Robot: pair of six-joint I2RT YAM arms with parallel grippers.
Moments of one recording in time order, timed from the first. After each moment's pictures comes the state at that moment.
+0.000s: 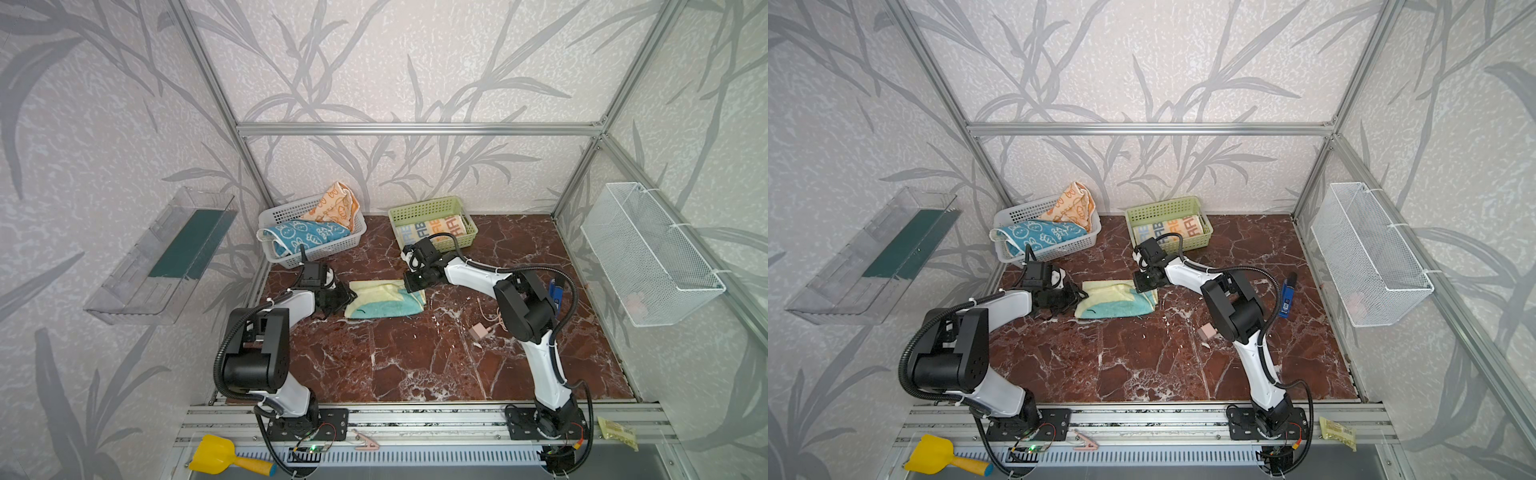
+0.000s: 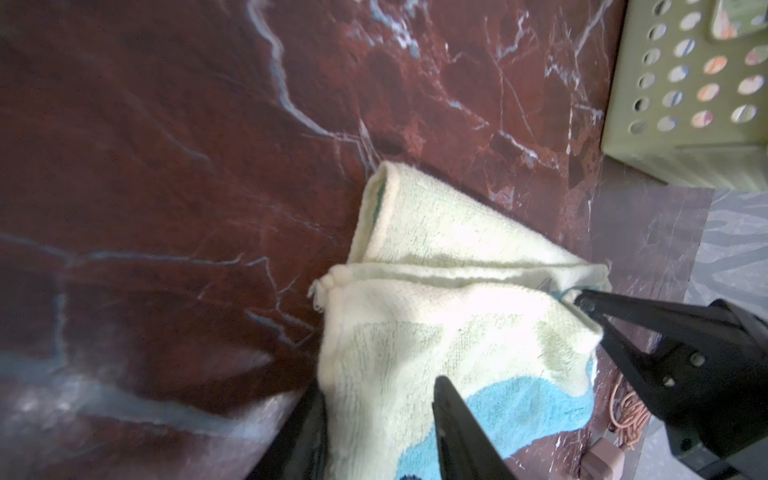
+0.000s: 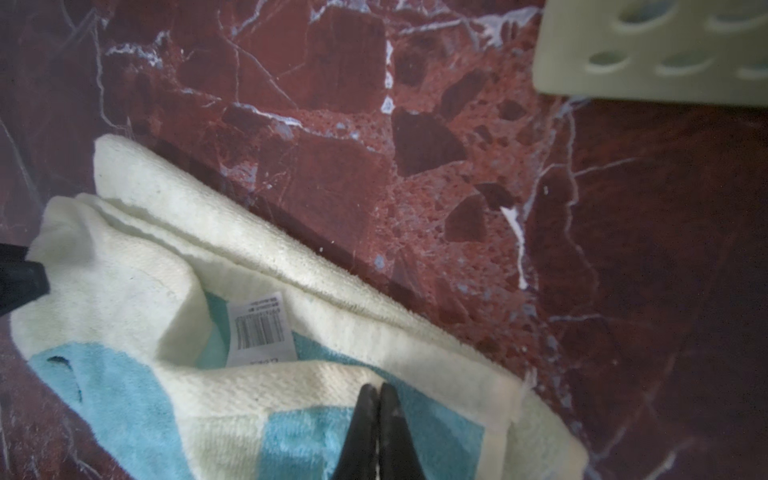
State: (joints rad) left arm 0.02 1.58 0.77 -0.21 0.41 -0.58; right arm 0.65 2.20 1.60 -0.40 -0.24 0.29
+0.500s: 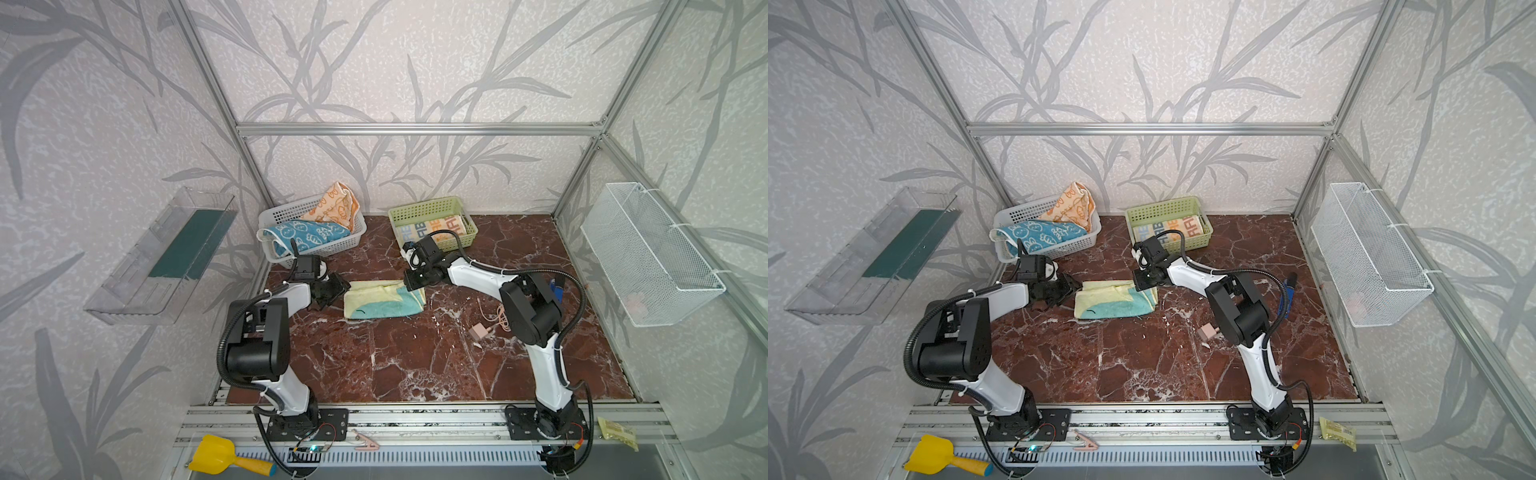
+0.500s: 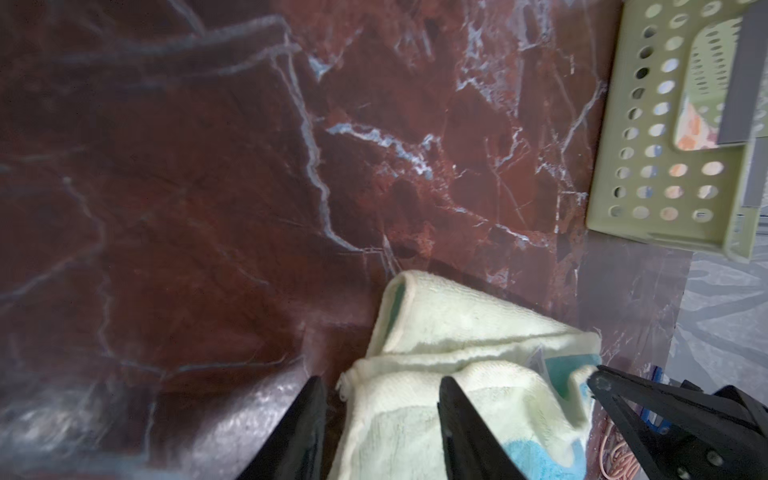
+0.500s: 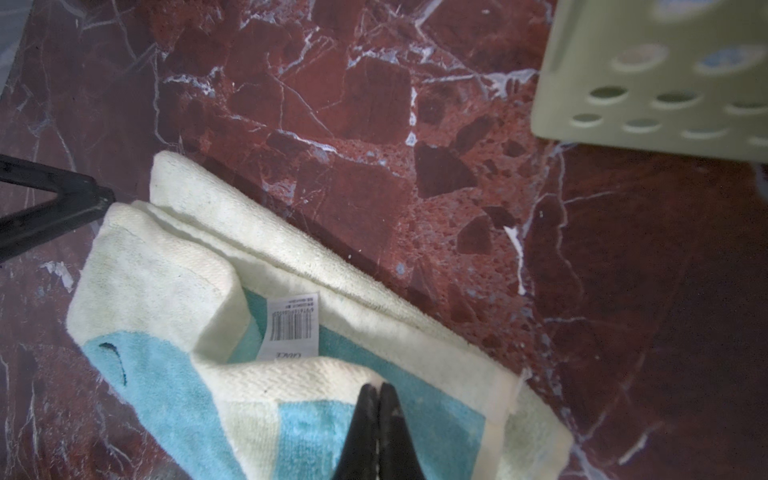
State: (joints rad) left arm 0.07 1.68 0.84 -0.17 0.41 -0.60; right arm 0.65 2.15 1.57 -0.36 -0.25 0.27
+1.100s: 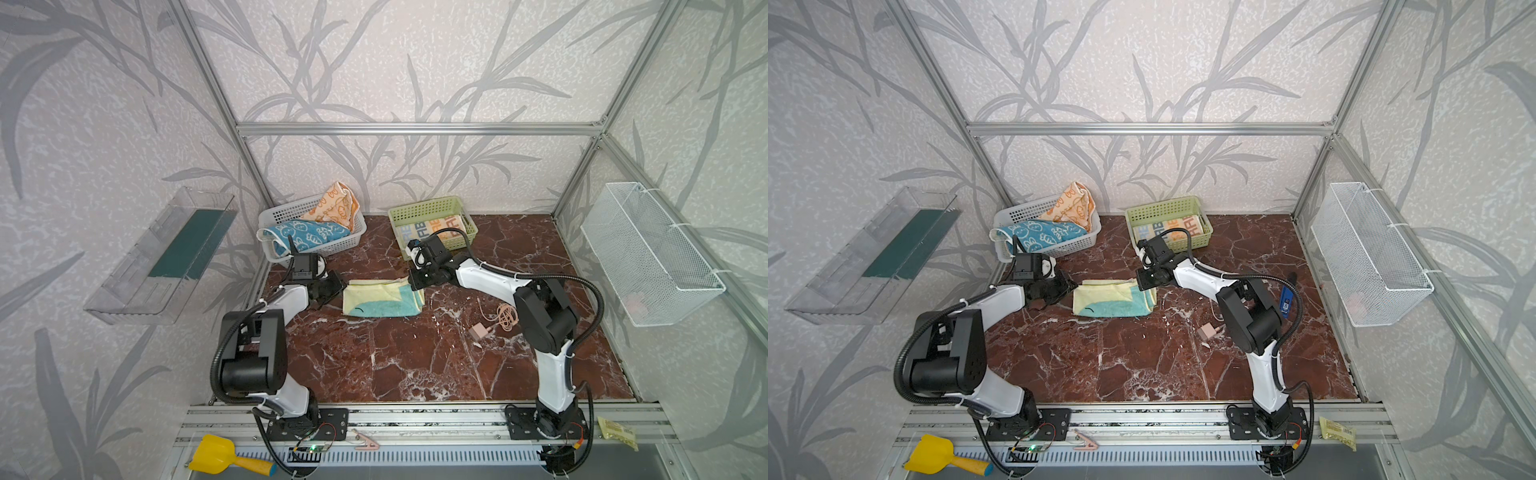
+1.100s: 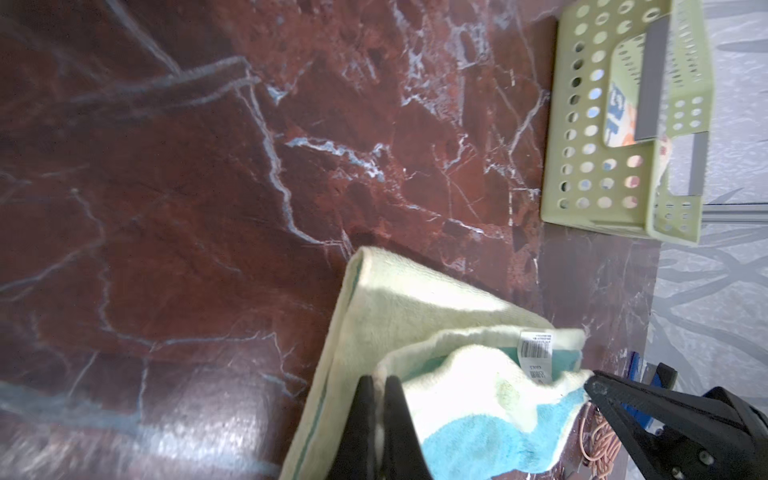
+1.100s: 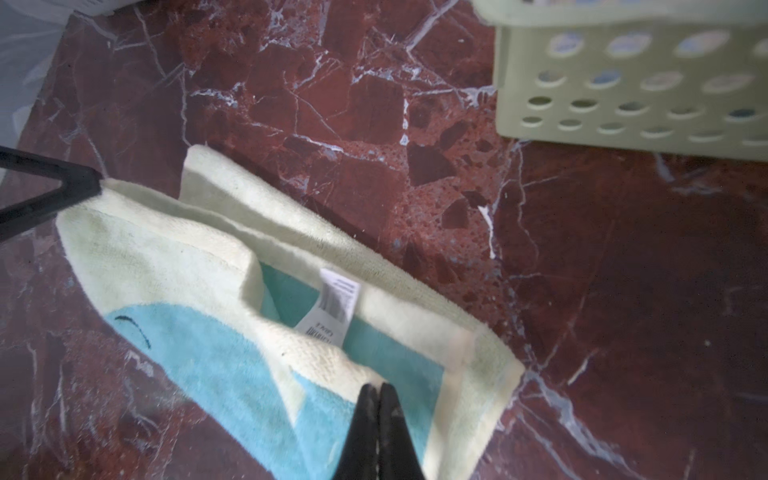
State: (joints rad) left arm 0.06 1.54 0.82 -0.20 0.43 -0.57; right arm 0.65 2.01 1.45 -0.36 -0.22 0.28
